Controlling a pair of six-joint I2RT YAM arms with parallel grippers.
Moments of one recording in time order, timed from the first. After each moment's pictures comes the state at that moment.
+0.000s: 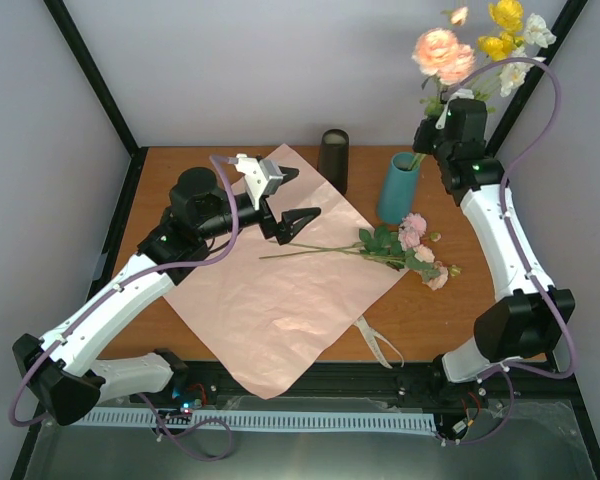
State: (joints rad) left arm -0.66 1.15 1.18 -0.07 0.50 0.03; right arm 0.13 1.52 1.60 -0.41 0.10 0.18
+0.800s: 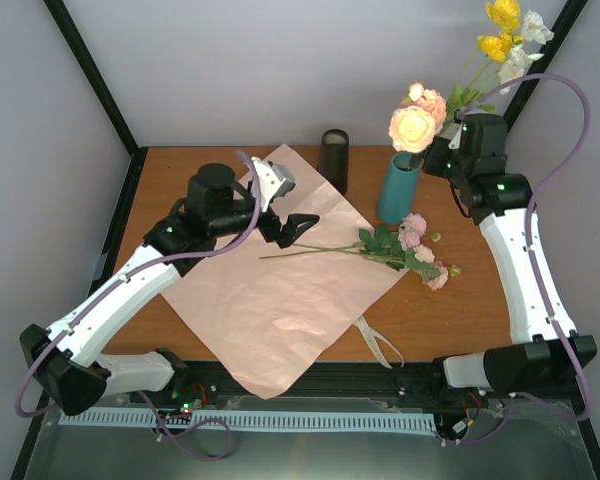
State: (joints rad) left arm -0.66 1.20 1.24 -0.31 0.41 0.06; right arm 0.13 1.37 1.58 -0.71 0.06 0.30
